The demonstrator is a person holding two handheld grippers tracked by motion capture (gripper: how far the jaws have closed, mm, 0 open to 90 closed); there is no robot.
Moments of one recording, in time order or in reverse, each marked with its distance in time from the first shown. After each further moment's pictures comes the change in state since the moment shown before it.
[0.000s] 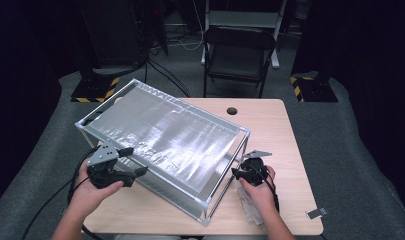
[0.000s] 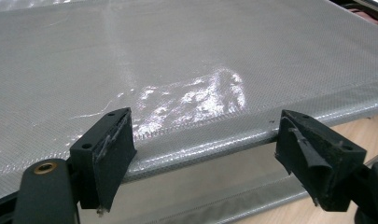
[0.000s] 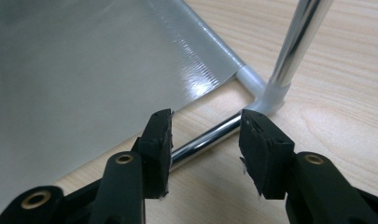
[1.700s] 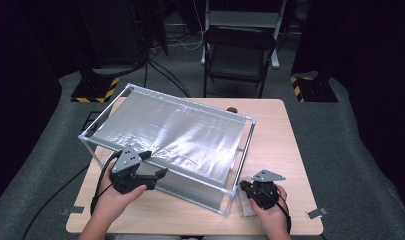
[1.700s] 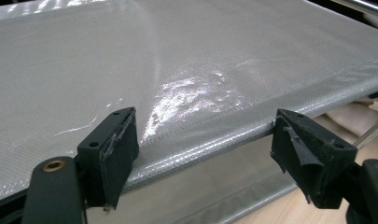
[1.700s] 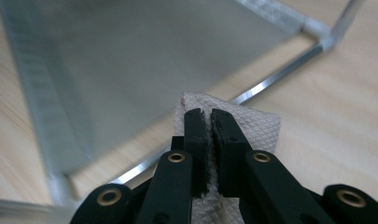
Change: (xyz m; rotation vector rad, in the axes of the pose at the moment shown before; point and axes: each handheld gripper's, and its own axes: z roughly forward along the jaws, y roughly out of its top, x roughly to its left) left arm -0.046 0.011 0.028 -0.019 0.038 -0.002; right arm 0.026 -0.041 -0.062 -0.109 0.048 -0.079
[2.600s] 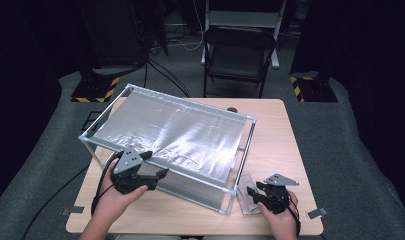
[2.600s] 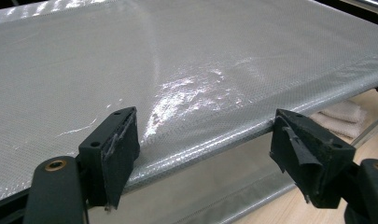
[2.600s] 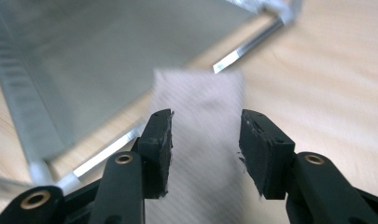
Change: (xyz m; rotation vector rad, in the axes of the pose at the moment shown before) left arm -0.001 0.000 0.000 0.001 -0.002 0.008; right arm -0.026 -0.031 -0.010 0.014 -0.046 0.100
